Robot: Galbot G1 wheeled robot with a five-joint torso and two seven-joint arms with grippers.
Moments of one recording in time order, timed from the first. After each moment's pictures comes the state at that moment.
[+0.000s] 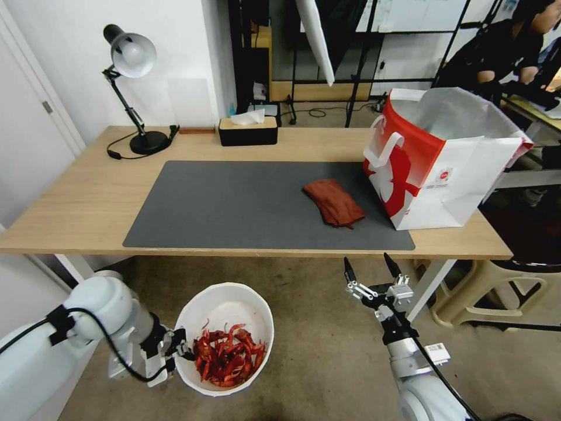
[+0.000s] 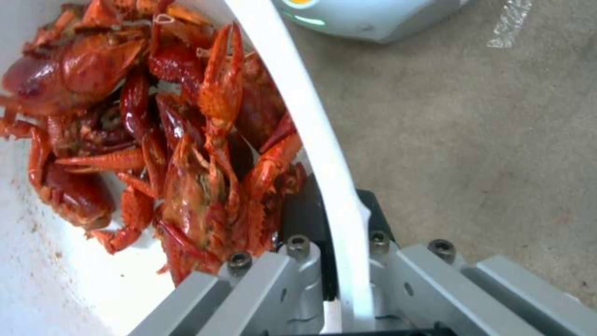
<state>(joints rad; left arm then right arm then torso) 1.26 -0.52 -0.34 -2.08 0.53 -0.69 1.24 -1.59 1.20 0.36 1.90 0.33 0.42 0.03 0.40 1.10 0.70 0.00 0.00</state>
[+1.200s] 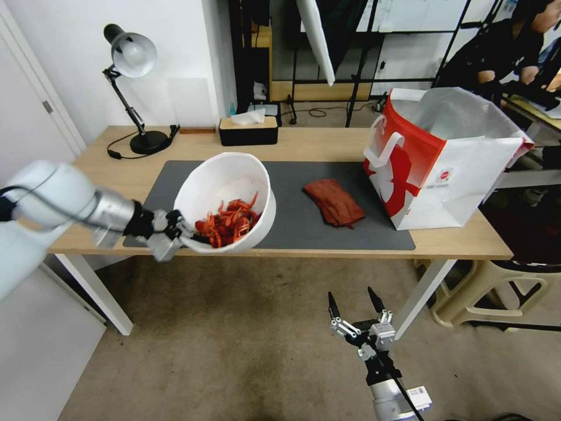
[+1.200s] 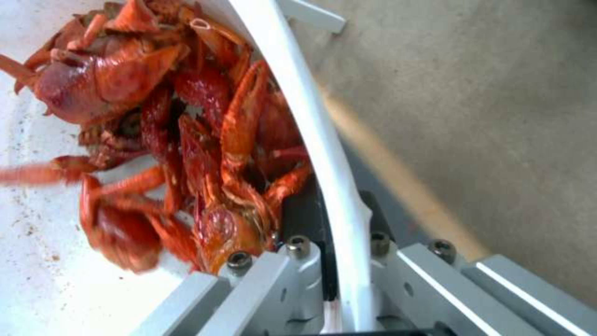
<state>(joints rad) 0.39 -0.52 0.07 -1.73 -0.02 -0.44 1.22 -1.69 1.31 0.32 1.84 0.23 0.51 0.01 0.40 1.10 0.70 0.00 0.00</state>
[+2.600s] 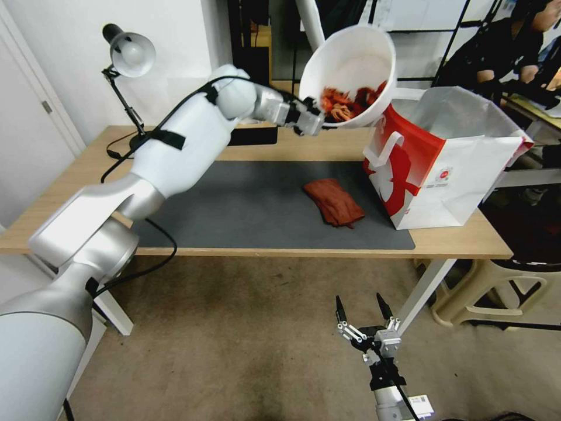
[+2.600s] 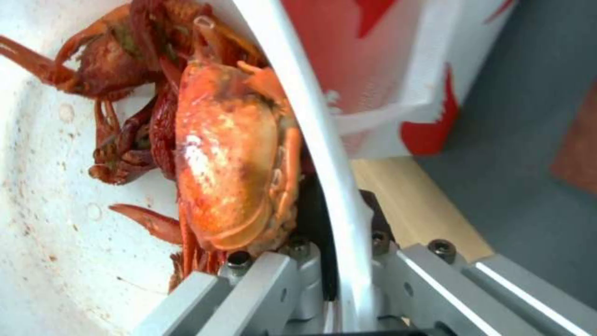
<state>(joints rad) -0.28 -1.36 0.40 -0.96 0.28 -0.48 0.82 -1.70 1.37 0.38 1.81 0.19 0.54 0.01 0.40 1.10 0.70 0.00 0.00</state>
